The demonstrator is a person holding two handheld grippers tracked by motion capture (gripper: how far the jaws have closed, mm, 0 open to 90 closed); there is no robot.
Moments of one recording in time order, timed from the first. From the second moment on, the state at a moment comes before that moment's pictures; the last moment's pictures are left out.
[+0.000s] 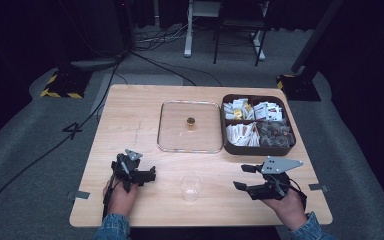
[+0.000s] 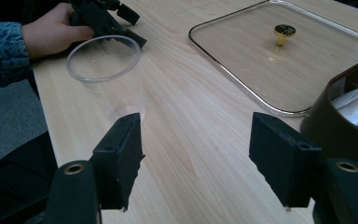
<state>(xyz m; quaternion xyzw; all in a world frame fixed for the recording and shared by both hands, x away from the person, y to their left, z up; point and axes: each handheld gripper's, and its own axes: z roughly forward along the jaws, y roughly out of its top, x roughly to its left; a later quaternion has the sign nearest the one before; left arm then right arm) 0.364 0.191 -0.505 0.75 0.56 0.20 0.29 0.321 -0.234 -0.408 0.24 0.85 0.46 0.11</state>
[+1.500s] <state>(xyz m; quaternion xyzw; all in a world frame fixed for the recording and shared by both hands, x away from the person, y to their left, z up) 0.367 0.197 -0.505 0.76 0.55 0.20 0.30 0.483 -0.344 -0.388 0.44 0.80 0.35 0.21</state>
